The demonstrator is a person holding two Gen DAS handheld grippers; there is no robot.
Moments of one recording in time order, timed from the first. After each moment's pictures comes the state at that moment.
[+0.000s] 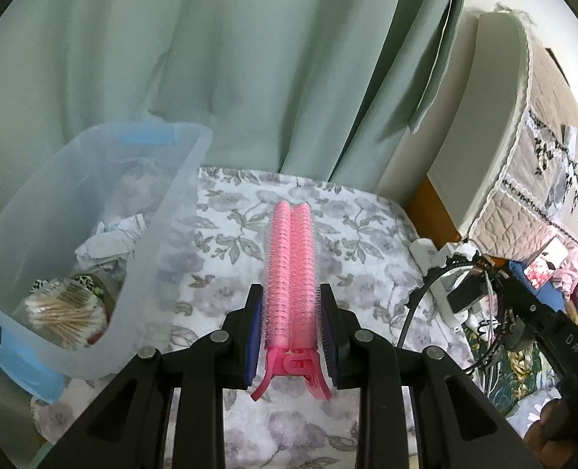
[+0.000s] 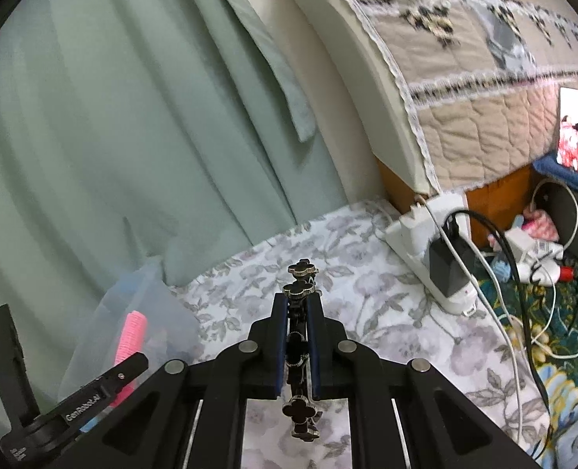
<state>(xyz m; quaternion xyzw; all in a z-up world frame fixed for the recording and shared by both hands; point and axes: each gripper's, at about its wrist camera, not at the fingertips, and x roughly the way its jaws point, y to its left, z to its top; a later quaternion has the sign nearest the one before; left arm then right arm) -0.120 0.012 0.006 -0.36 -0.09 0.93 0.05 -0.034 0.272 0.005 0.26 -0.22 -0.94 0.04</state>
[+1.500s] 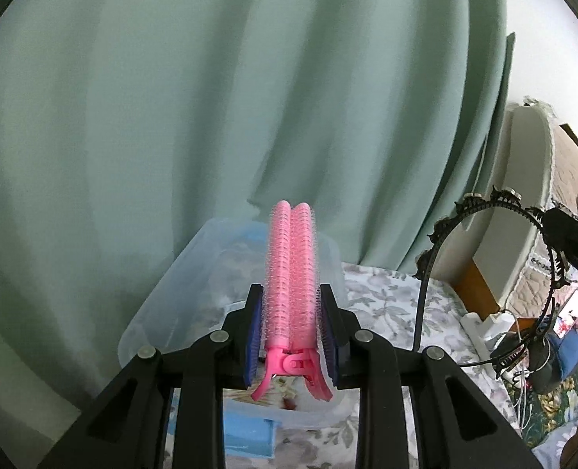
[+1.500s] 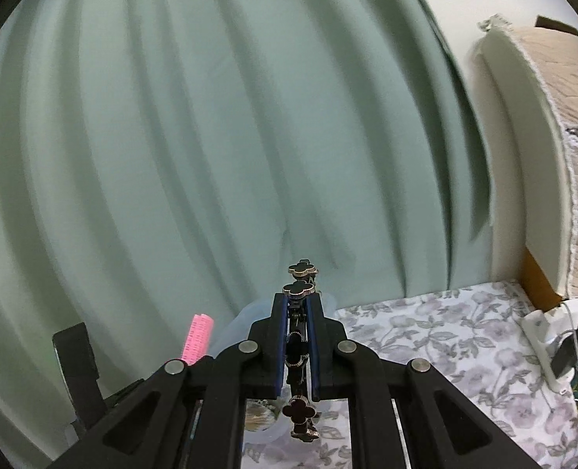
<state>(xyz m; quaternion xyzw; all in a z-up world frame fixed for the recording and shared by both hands) -0.075 -0.124 0.062 -0.24 -0.10 0.97 -0.03 -0.013 0.107 0.117 0.18 -0.13 -0.95 0.22</state>
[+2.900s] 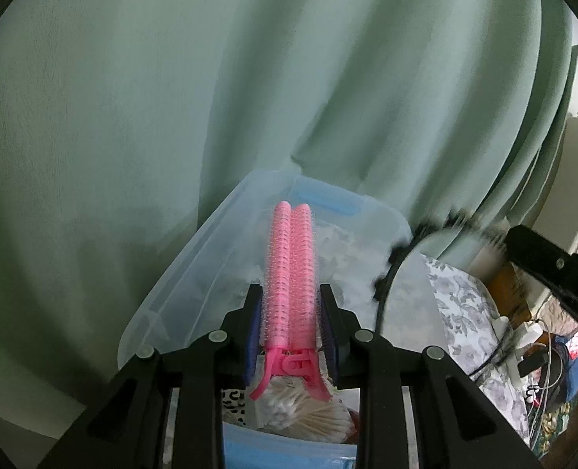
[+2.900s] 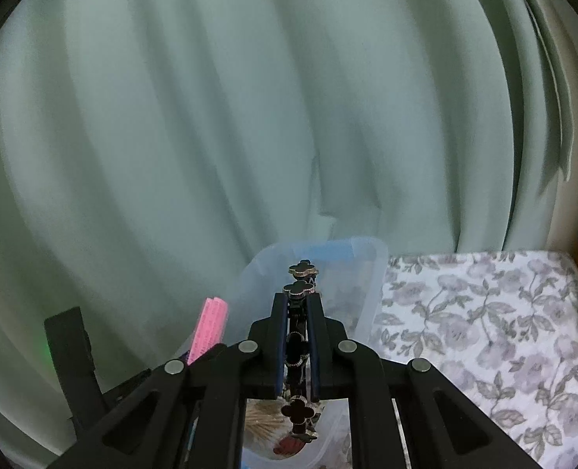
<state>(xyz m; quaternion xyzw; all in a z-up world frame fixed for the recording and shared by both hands) -0.123 -0.179 0.001 -0.29 -0.15 0.94 -0.07 -0.088 0.023 0.057 0.28 -0.10 -0.92 0.27</state>
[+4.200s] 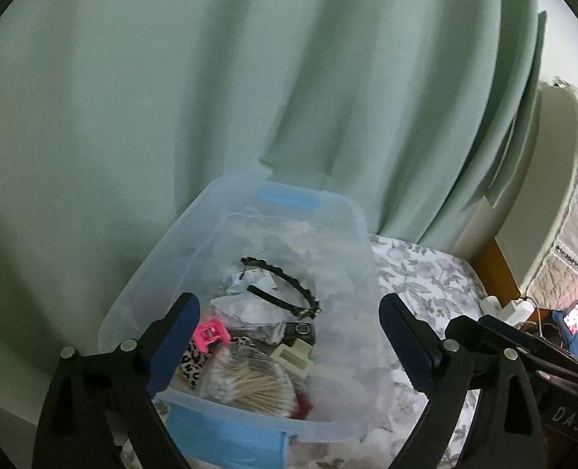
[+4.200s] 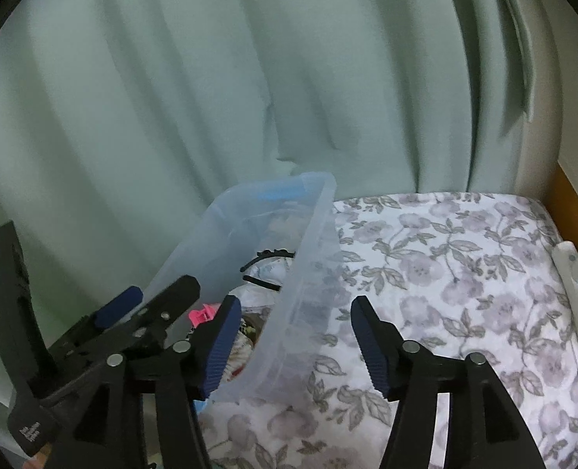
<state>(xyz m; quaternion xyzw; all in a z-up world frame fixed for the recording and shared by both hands) -0.096 -0.126 0.038 -0.30 -0.10 0.95 -0.05 -0.074 0.071 0.029 0.36 -0.09 -0.90 0.22</state>
